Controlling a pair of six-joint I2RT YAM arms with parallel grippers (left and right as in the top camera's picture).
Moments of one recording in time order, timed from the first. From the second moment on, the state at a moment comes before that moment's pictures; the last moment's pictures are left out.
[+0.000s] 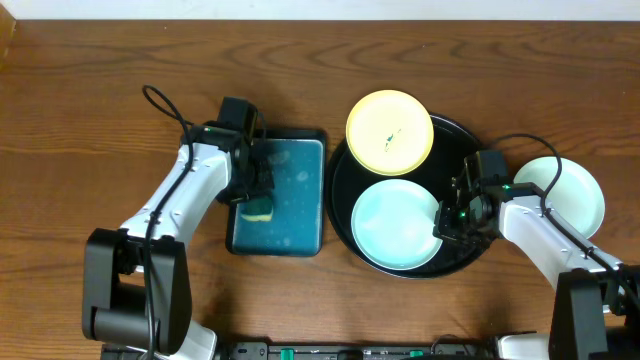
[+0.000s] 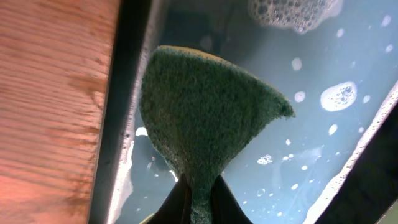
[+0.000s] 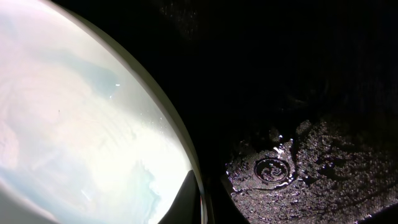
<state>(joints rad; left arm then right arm) -0.19 1.70 1.12 -0.87 0.09 -0.46 0.12 1.55 0.74 -0.66 -0.24 0.40</state>
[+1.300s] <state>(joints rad) -0.31 1.80 1.06 -0.70 0.14 -0.39 0.12 1.55 0.74 -0.66 -0.24 0.40</state>
